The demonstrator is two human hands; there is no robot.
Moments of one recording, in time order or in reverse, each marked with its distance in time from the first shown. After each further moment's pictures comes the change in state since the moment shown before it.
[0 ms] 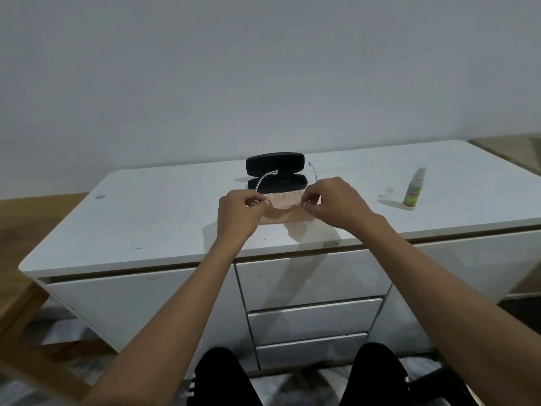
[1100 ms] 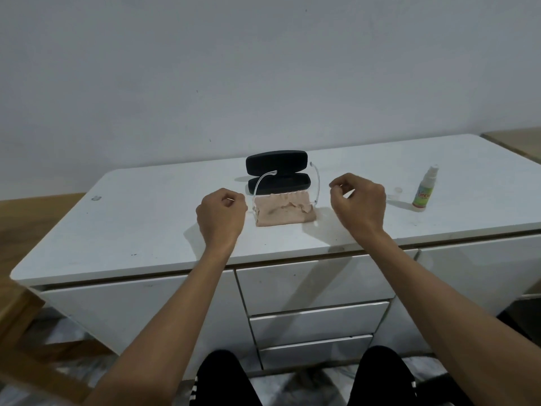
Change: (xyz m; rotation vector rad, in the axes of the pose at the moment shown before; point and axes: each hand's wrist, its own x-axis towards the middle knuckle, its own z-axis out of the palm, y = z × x) left_hand 0.014 -0.020 -0.006 -0.066 0.238 -0.213; right_hand -0.002 0.025 0.025 0.285 0.586 0.273
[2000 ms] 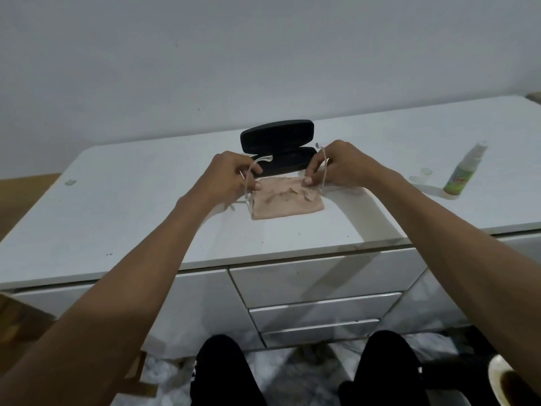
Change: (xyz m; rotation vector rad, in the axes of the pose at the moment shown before) left_hand 0.086 -0.004 0.029 0.274 -0.628 0.235; right_hand 0.091 0.024 0.052 -0.001 -0.894 0.000
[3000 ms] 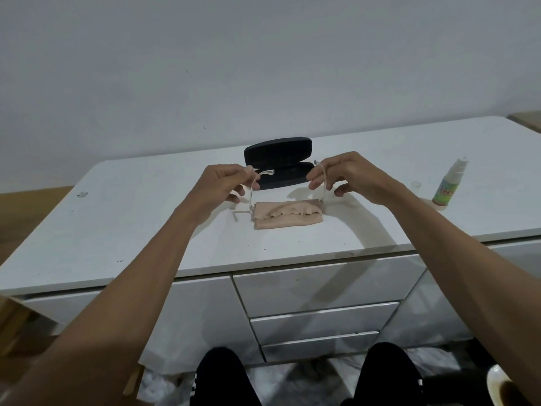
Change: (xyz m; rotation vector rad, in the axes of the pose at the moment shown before) left_hand -0.028 0.012 -0.023 -0.437 -0.041 -0.042; right_hand -0.036 -0.010 -0.018 0.439 -0.048 0.028
